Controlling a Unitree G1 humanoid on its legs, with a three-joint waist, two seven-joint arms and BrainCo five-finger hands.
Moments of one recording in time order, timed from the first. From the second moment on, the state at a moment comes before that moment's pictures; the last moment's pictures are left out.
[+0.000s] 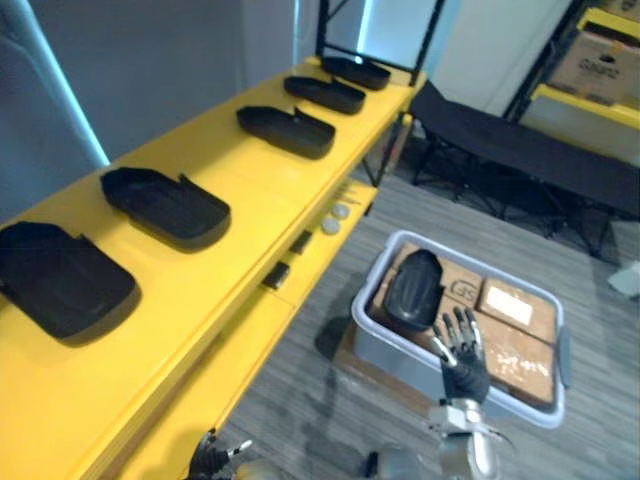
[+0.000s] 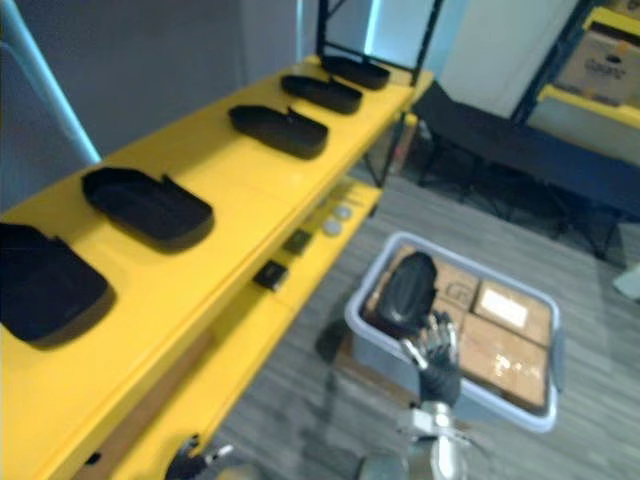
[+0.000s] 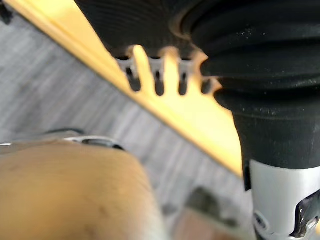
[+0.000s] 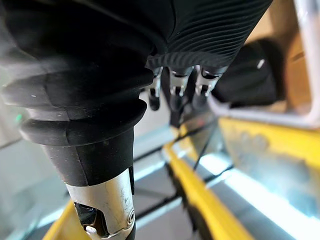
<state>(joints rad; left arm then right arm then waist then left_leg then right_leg) 0.23 0.12 0.13 0.85 -0.01 -0.07 0.07 0.29 0.05 0.09 0.10 0.56 -0.39 -0.03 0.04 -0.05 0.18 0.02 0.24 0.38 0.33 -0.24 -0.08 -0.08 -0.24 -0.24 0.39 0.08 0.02</state>
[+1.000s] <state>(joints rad) 0.26 0.07 0.11 0.80 -0.15 -0.13 0.12 -0.30 -0.26 -0.23 0.56 0.58 -0.24 -0.18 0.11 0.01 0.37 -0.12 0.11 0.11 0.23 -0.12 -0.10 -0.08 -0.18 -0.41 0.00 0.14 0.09</state>
